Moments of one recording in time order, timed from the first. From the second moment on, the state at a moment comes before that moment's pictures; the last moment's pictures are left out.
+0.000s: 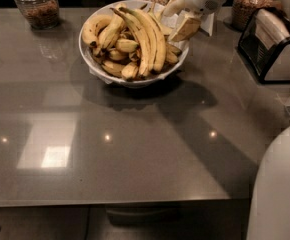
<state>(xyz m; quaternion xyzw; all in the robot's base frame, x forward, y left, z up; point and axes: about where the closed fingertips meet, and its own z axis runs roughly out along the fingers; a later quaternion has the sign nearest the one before) 0.702 -0.078 0.959 -0.74 0.58 0.01 0.34</state>
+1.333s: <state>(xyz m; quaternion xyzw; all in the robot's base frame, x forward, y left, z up) 0.717 -0.099 0.930 -0.73 0.62 0.01 0.30</state>
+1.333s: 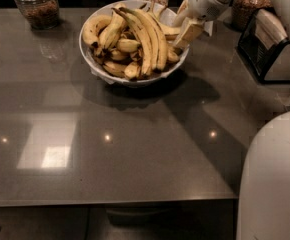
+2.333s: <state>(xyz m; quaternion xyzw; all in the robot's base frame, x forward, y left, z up) 0.713 -0.104 0.939 -0.72 0.63 0.00 0.29</state>
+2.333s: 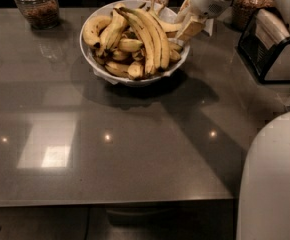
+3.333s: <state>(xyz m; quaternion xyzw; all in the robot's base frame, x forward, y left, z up) 0.678 -0.133 0.981 -0.66 0.65 0.02 0.37</state>
